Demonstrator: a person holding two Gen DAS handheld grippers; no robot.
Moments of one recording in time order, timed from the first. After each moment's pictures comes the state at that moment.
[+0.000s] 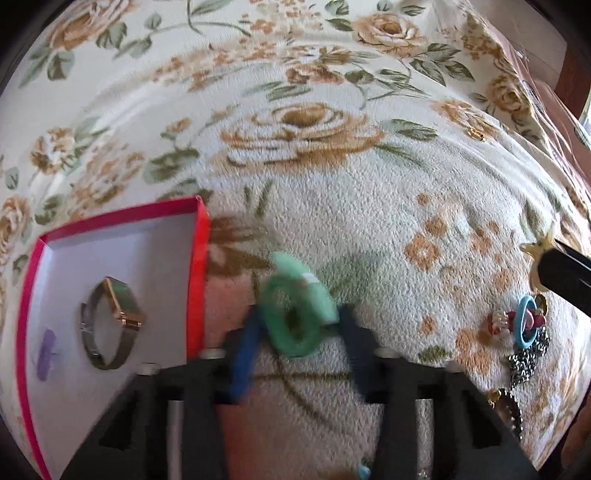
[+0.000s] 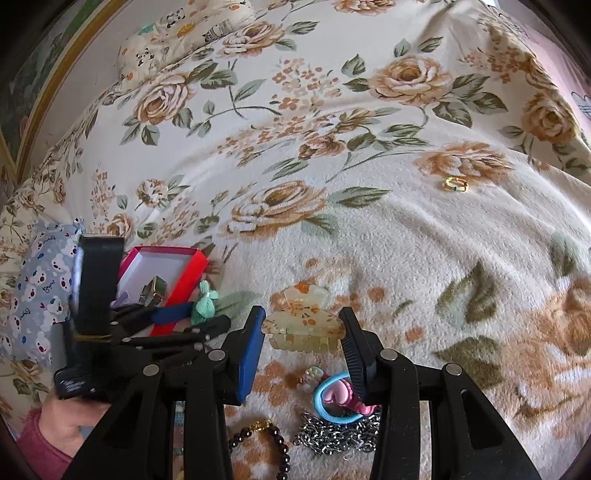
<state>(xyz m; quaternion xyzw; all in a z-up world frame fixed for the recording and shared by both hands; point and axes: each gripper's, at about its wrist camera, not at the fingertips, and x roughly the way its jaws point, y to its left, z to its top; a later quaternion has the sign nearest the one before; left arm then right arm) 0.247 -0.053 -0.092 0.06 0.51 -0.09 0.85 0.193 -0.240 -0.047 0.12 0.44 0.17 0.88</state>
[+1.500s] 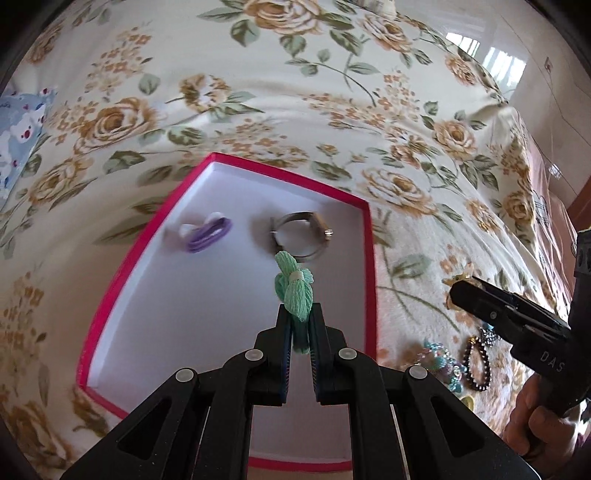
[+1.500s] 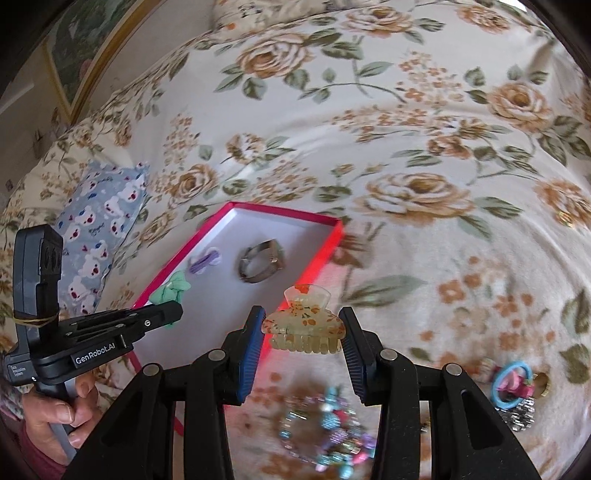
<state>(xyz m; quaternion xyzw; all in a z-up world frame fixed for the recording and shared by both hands) 0.094 0.106 -0.016 -0.12 0.44 -0.02 0.89 0.160 -0.110 -0.023 0.05 0.43 0.30 0.85</state>
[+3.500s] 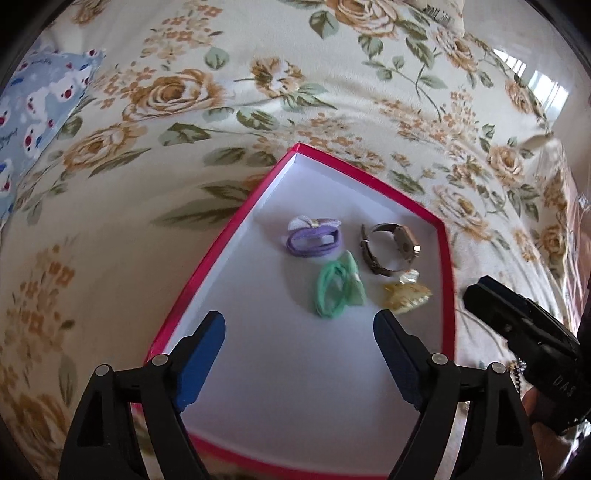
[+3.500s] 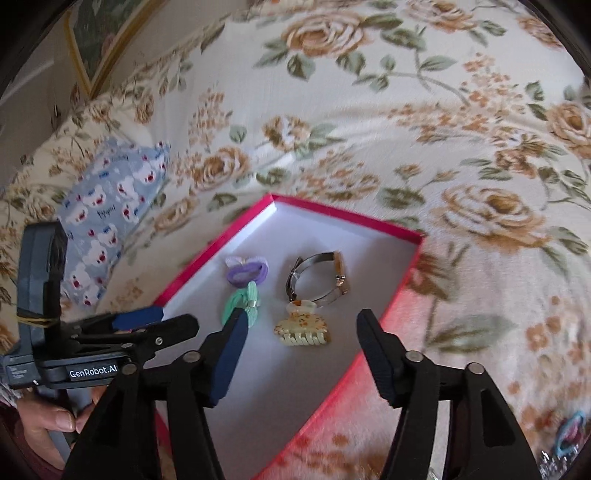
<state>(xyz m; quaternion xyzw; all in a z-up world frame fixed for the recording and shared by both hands) 0.101 0.155 -0.037 -0.16 0.45 0.05 0.87 0.176 -0.041 -0.033 0.03 0.43 0.34 0.84</state>
